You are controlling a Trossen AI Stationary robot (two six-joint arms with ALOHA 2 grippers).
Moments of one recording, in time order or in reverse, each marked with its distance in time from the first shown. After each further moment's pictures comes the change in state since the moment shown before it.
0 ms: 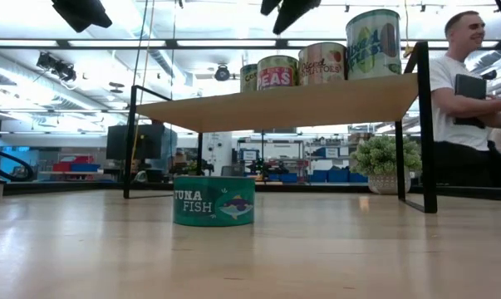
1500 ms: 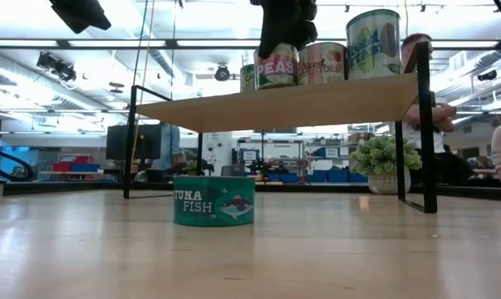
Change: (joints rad) left arm 0.000 -0.002 0.000 -0.014 -0.008 -0.018; right arm -0.064 0.017 -0.153 0.103 -0.105 0.021
